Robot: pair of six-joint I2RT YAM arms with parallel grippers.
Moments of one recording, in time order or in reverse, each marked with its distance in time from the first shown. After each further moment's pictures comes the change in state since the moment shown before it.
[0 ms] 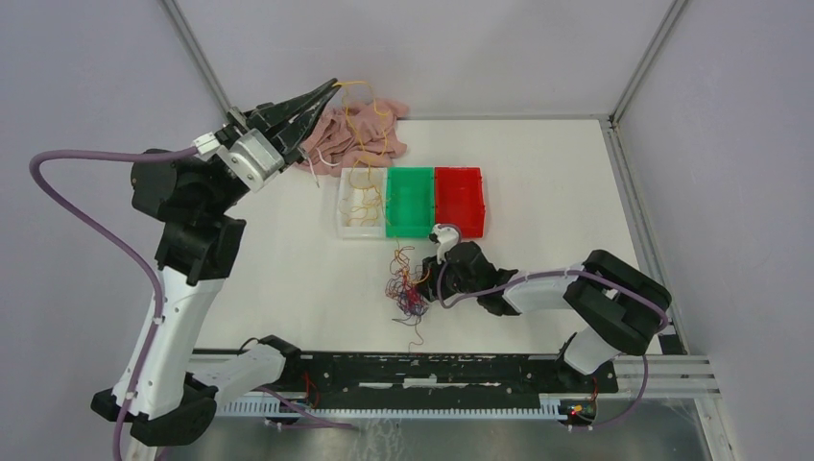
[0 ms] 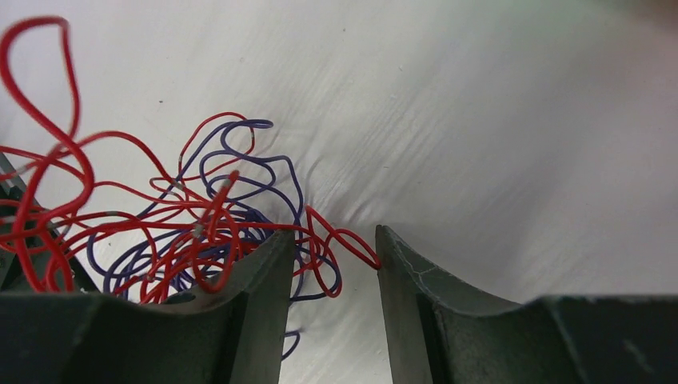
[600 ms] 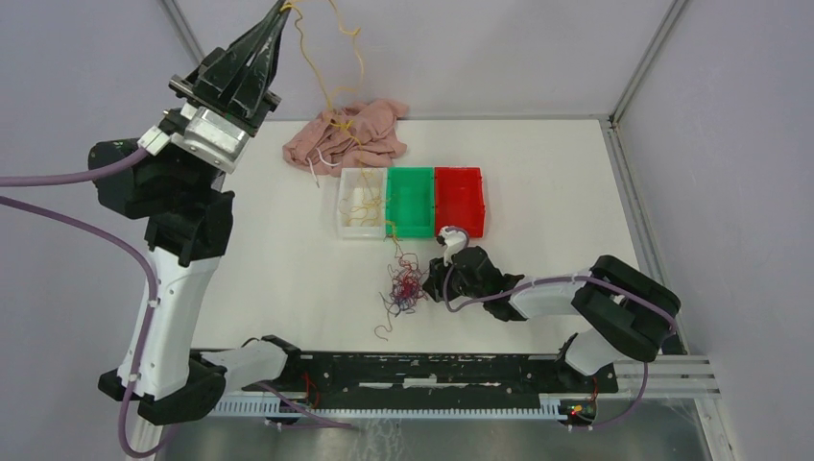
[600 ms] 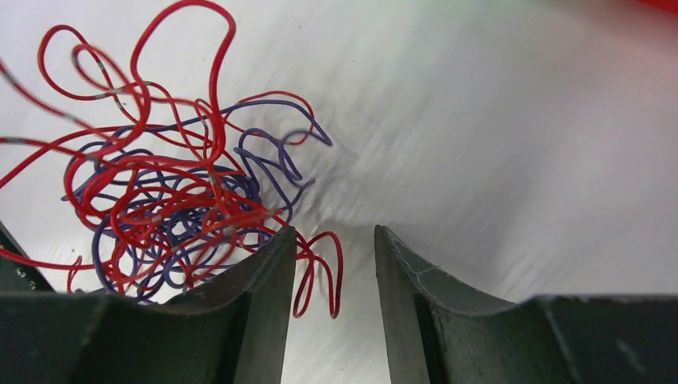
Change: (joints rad) left arm 0.000 0.128 0.233 0.182 -0.124 0.105; right arm 0.005 -0.042 -0.063 0.045 0.087 -0.012
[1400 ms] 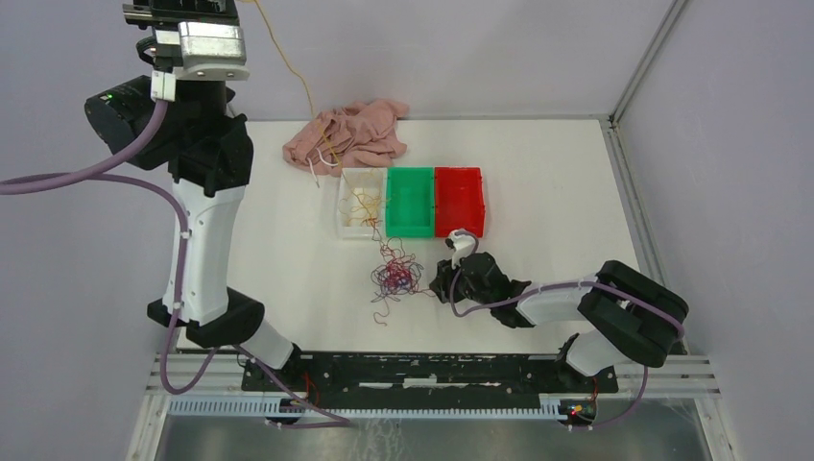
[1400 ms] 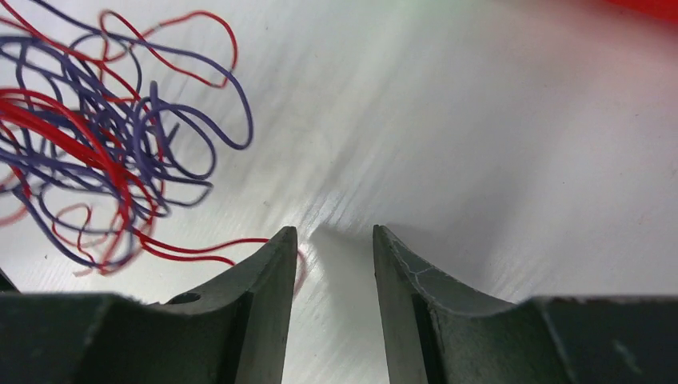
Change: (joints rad) left arm 0.000 0.411 0.597 0.218 -0.266 0.308; right arm 0.000 -0.050 -0.072 0.035 0.072 -0.014
